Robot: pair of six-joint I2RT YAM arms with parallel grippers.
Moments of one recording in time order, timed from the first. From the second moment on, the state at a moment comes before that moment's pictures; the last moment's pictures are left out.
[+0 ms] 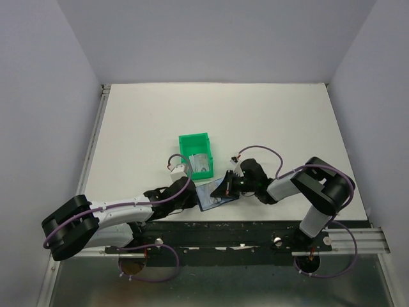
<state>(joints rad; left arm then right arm) -1.00 1.16 0.35 0.00 -0.24 -1.04 0.76 1.71 0.44 0.70 -0.47 1.02</state>
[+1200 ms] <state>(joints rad) -1.00 1.16 0.35 0.01 -0.19 -1.04 0.78 1.44 0.65 -0.09 -0.31 0.72</state>
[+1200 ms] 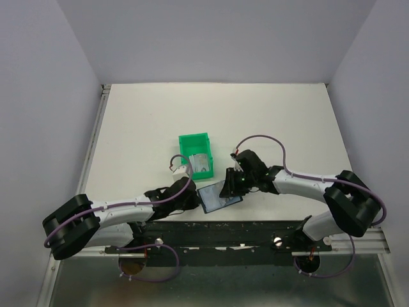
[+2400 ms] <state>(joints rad) -1.00 1.17 0.35 0.01 -0.19 -1.04 0.78 1.49 0.56 0.14 -0.41 0.71</state>
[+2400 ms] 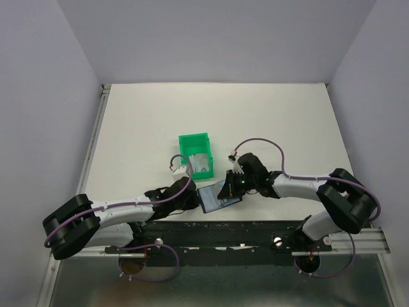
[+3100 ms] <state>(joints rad) -1.00 1.17 0.35 0.01 -0.19 -1.04 0.76 1.62 0.52 0.40 -0.53 0.75</state>
